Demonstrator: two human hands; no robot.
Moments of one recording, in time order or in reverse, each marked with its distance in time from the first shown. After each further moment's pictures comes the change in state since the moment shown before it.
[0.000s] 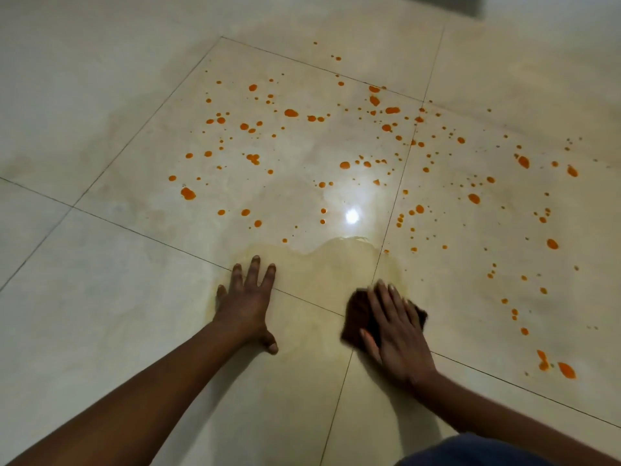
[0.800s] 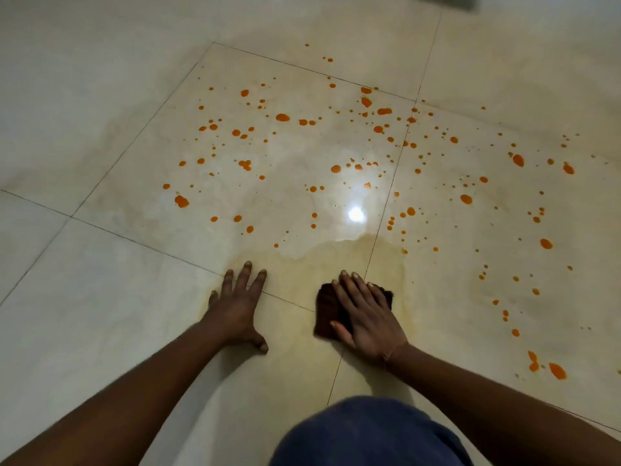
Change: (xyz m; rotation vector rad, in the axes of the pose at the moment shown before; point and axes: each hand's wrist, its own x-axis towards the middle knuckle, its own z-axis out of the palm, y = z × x) left_hand -0.003 -0.004 -0.012 -0.018 -0.048 0.036; right_hand 0.036 -0.007 -0.005 -0.018 -0.087 -0.181
